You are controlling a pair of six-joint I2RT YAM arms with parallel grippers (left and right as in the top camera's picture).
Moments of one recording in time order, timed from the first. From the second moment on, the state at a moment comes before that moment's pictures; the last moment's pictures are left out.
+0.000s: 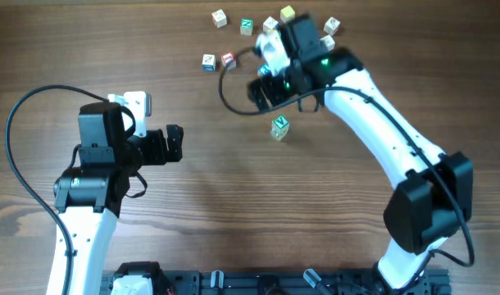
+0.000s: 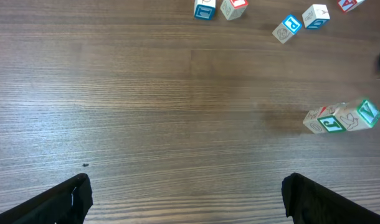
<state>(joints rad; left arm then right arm) 0.00 1.05 0.91 -0.72 0.18 -0.08 0.47 1.90 1.68 -0.78 -0.21 -0.10</state>
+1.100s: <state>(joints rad) 0.00 1.06 0.91 -0.72 0.18 -0.08 0.30 2.33 1.89 -0.63 -0.01 0.23</state>
